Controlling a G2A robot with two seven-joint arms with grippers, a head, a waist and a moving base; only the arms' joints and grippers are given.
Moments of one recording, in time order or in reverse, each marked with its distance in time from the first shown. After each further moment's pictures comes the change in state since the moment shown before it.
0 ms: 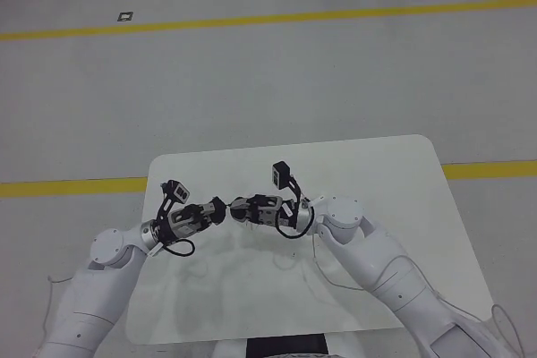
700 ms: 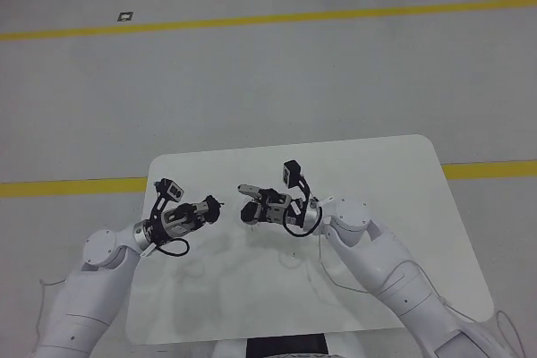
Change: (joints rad) left arm 0.018 0.010 -0.039 -0.016 -0.019 -0.015 -0.023; right arm -0.042 0.015 0.049 -0.027 -0.001 -0.007 -0.037
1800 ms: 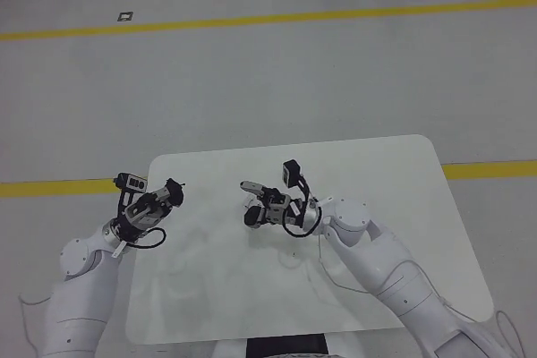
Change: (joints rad) left arm 0.031 -0.128 -0.278 0.076 -0.034 -0.084 -0.101; right arm 0.008 0.003 -0.011 -0.027 -0.053 0.013 -0.015
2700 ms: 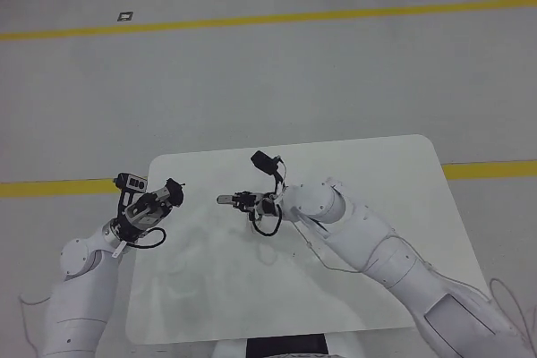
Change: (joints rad) left arm 0.000 0.000 0.000 0.000 0.000 0.000 0.000; right arm 0.272 -0.038 -0.246 0.100 -0.428 0.209 -0.016
